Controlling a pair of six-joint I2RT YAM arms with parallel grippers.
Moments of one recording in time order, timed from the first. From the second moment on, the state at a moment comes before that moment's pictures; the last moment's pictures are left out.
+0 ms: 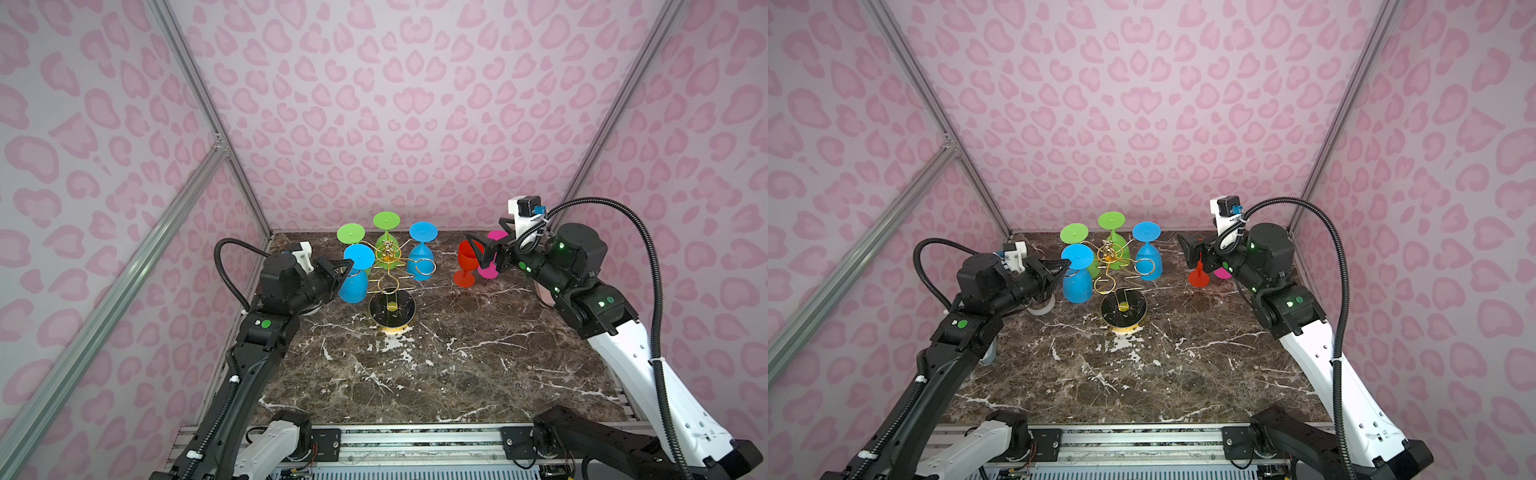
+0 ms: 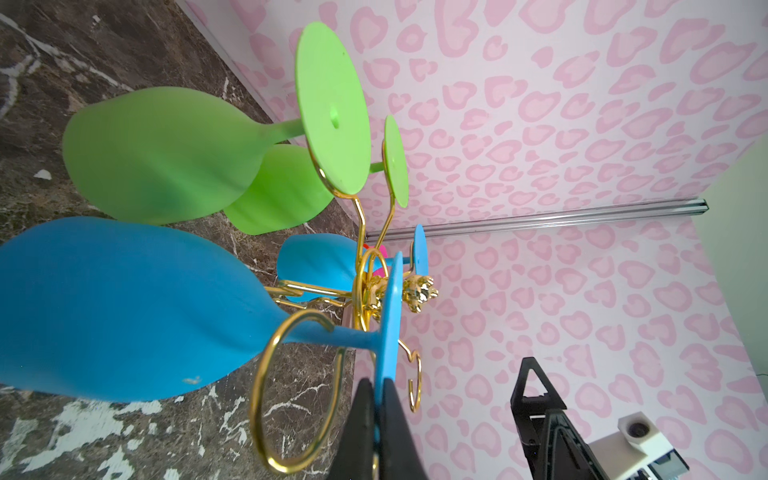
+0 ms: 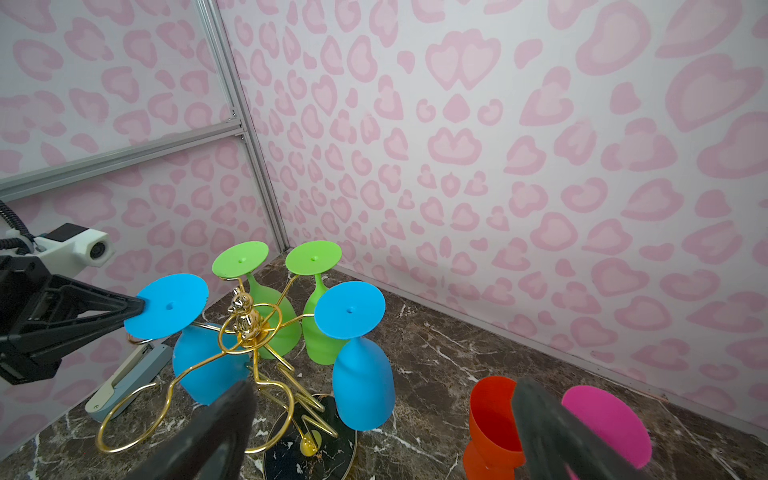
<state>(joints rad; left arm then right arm) -0.20 0.99 1.02 -0.30 0.44 -1.22 0.40 1.11 1.34 -0.35 -0.17 0.06</state>
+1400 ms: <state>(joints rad) -0.07 1.06 1.03 -0.20 0.75 -1.30 0.40 1.09 1.33 -0.35 -0.16 0.06</state>
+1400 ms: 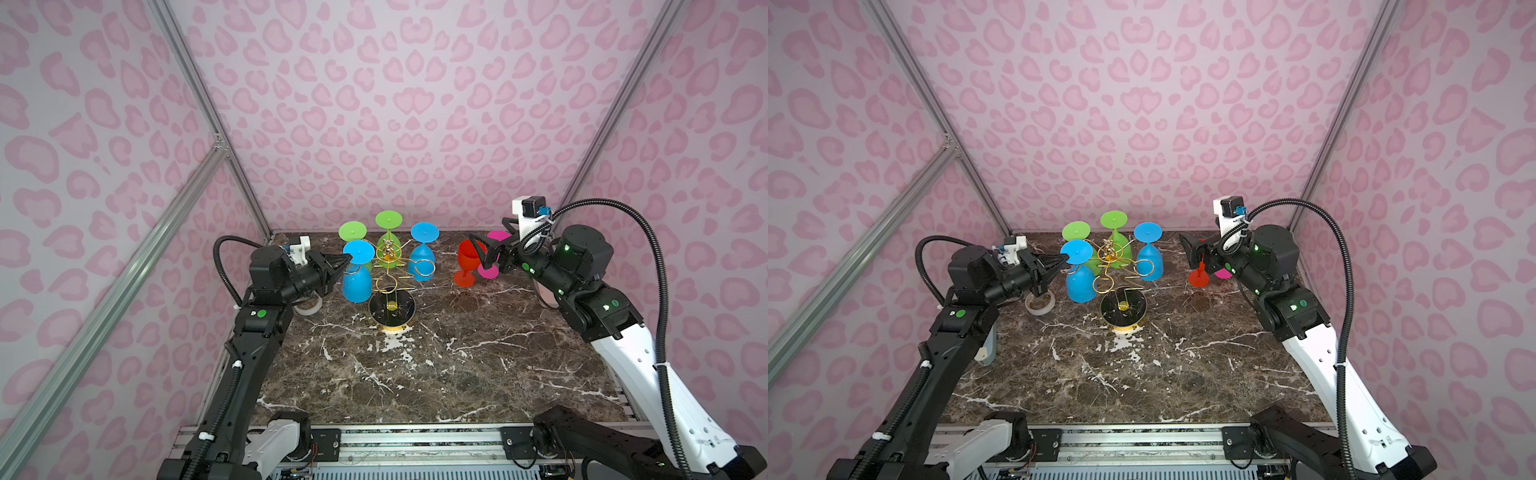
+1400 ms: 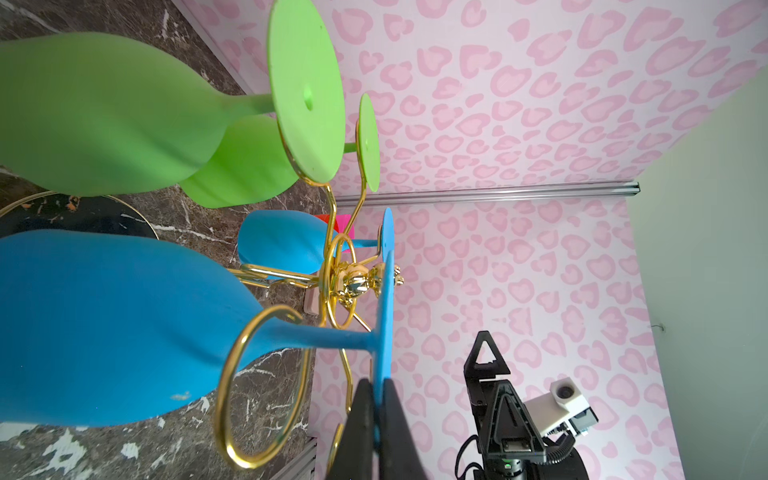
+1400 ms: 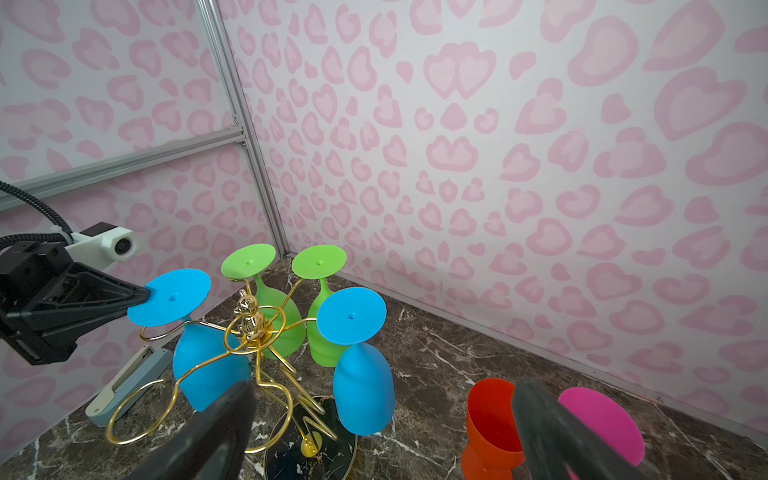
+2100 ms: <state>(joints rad) -0.04 1.10 1.06 -0.20 0.79 -1.27 0.40 1.09 1.34 -0.35 -0.17 0.07</state>
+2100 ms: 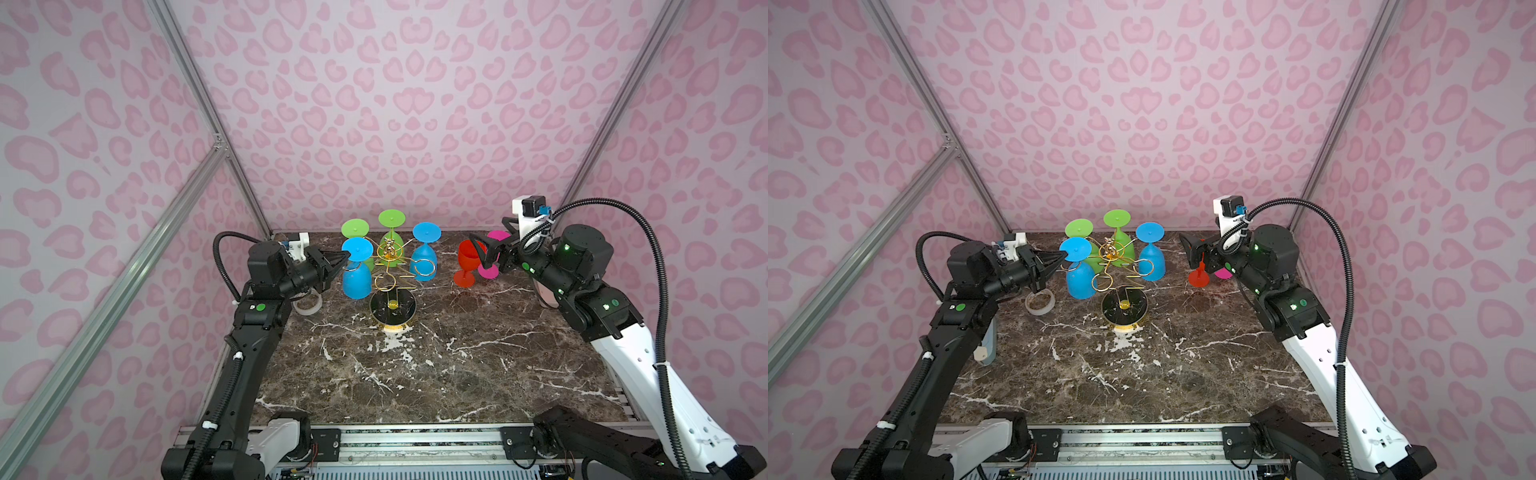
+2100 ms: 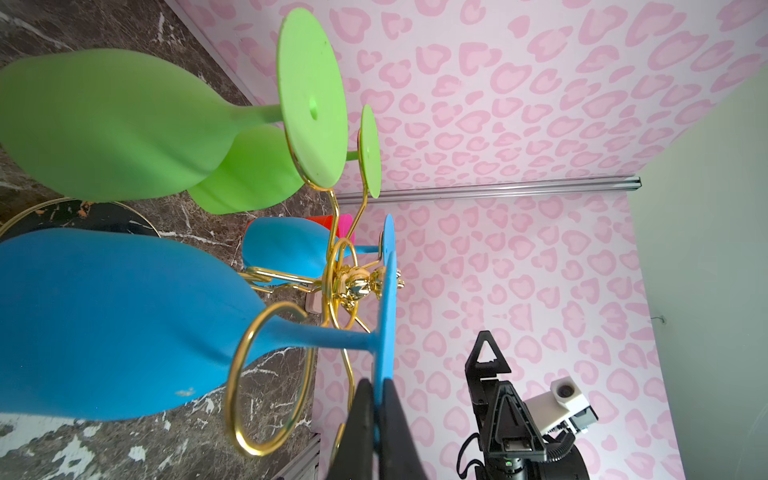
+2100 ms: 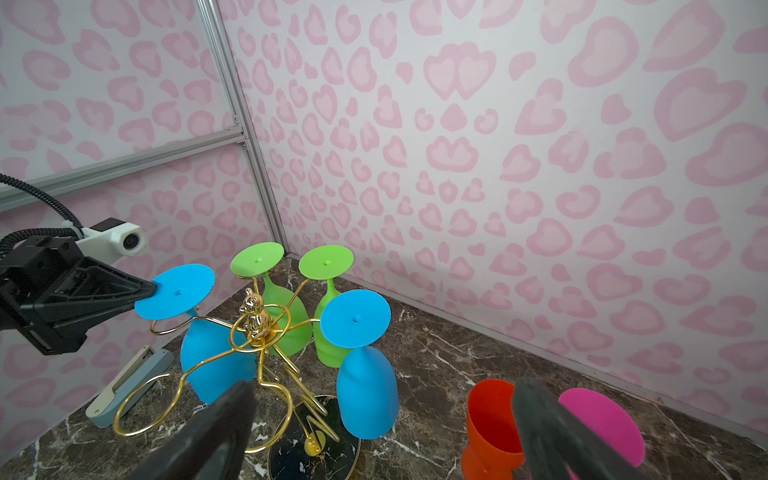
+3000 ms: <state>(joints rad) -0.04 1.17 1.08 -0.17 0.81 -1.23 0.40 1.09 1.35 -0.36 -0.17 0.08</state>
